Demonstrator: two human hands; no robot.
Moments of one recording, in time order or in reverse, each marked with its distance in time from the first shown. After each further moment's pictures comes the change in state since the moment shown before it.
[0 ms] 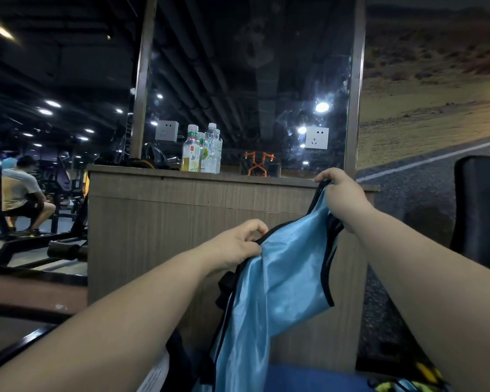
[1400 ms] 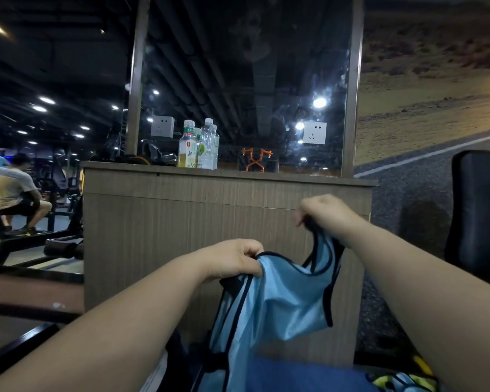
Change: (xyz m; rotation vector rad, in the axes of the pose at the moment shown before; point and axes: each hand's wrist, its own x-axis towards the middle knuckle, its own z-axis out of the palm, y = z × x) left_hand -0.003 -0.016 0.004 0.056 -0.163 -0.134; right_hand -0.023 0.016 0.010 -0.105 -0.357 -0.092
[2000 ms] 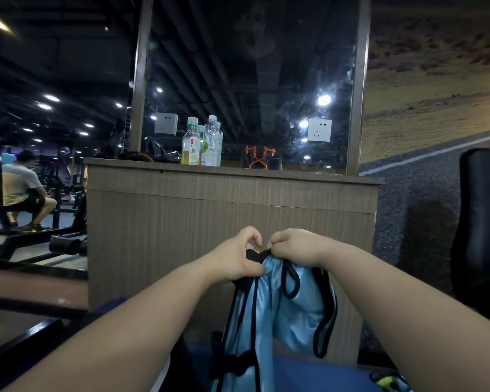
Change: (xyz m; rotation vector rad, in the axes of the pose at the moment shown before) left_hand 0.004 -0.013 0.007 0.066 0.219 0.130; right_hand -0.009 -0.009 0.057 -0.274 -0.421 -0.044
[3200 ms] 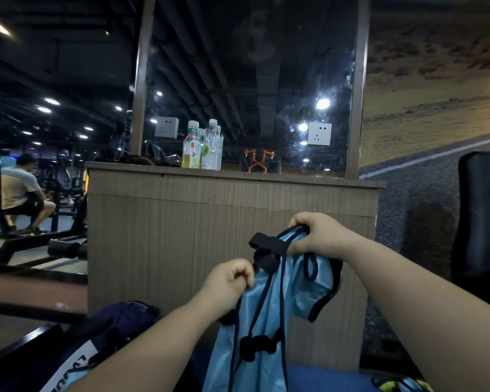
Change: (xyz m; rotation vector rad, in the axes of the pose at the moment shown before) left_hand -0.022 -0.038 0.031 -0.095 0.282 0.011; right_hand -0.004 0.028 -0.028 0.159 0.253 -0.005
